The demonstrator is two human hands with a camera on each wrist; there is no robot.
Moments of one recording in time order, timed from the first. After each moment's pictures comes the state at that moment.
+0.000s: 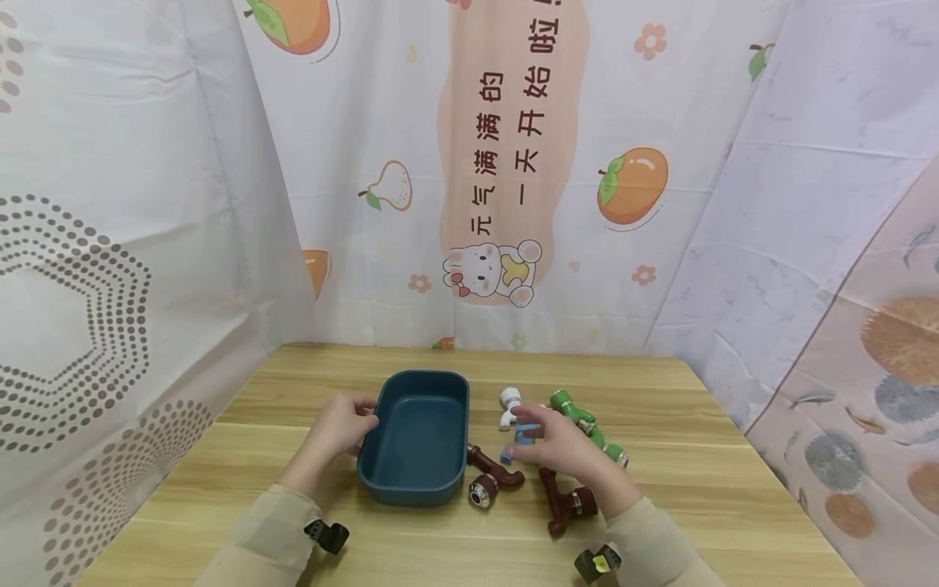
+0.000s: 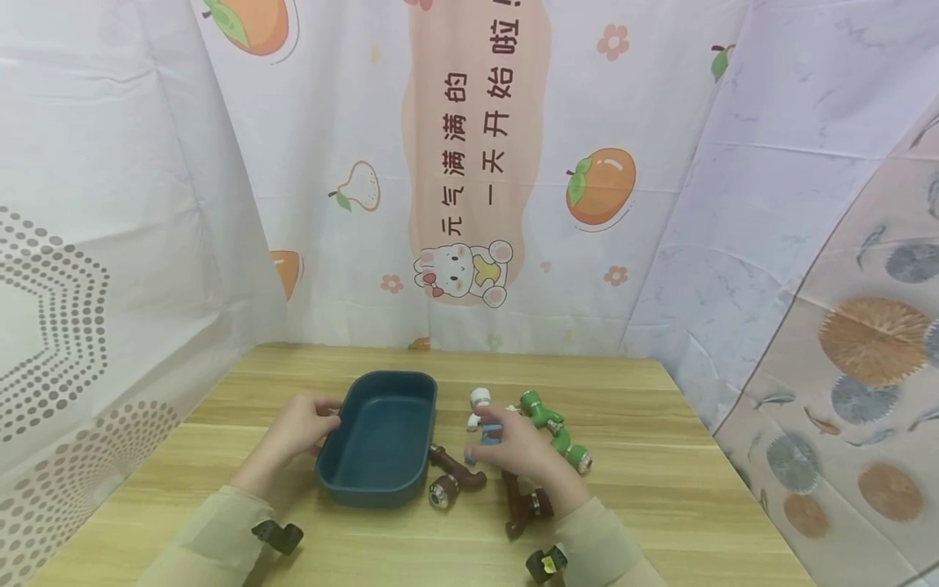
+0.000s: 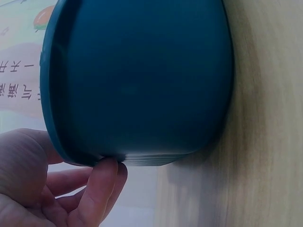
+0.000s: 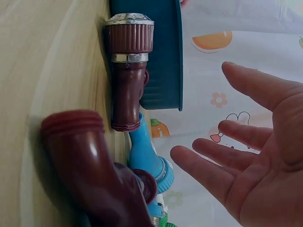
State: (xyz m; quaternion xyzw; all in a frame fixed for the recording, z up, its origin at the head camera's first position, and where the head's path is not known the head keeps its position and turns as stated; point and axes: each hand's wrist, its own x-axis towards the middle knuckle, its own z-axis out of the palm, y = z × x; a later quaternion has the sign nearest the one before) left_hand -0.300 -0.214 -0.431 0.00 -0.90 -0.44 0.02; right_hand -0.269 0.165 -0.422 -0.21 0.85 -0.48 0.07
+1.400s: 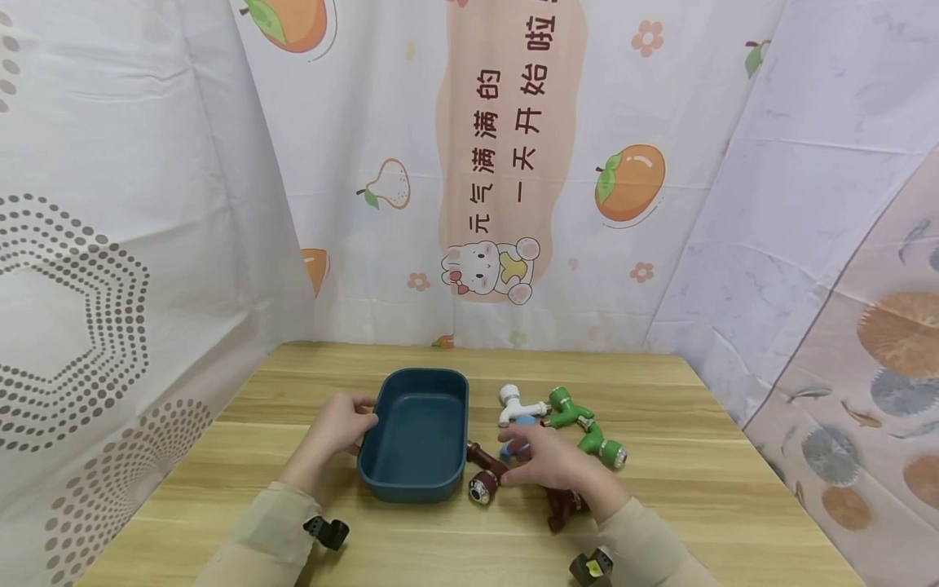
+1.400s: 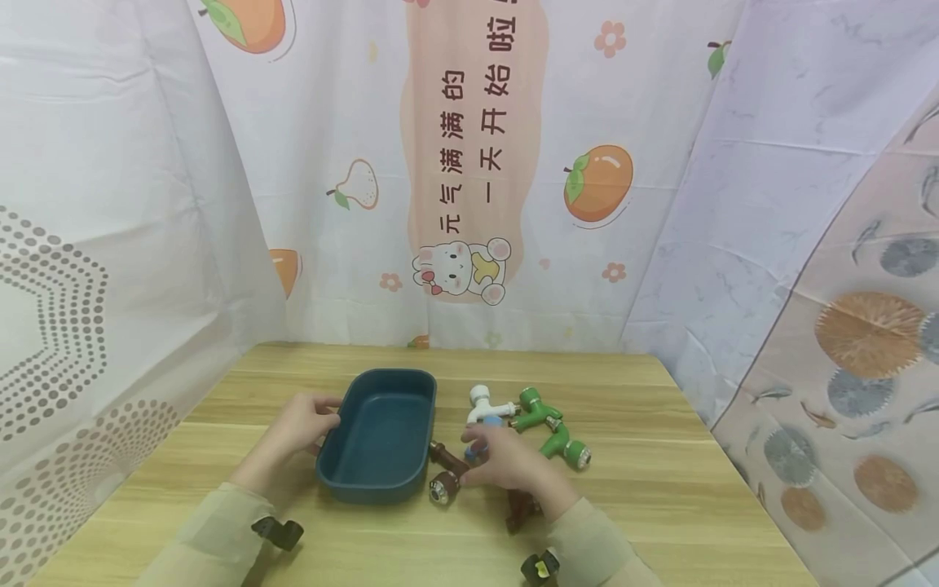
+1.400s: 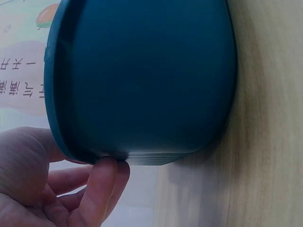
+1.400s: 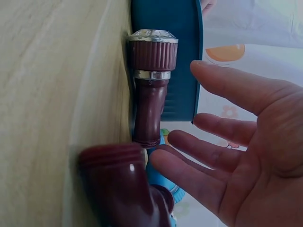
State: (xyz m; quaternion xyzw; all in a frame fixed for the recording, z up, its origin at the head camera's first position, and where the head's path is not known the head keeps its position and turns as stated) left_hand -0.302 -0.215 -0.432 -0.01 -0.89 -0.45 0.00; right_hand -0.261 0.156 -0.429 -0.26 0.89 -0.36 0.11
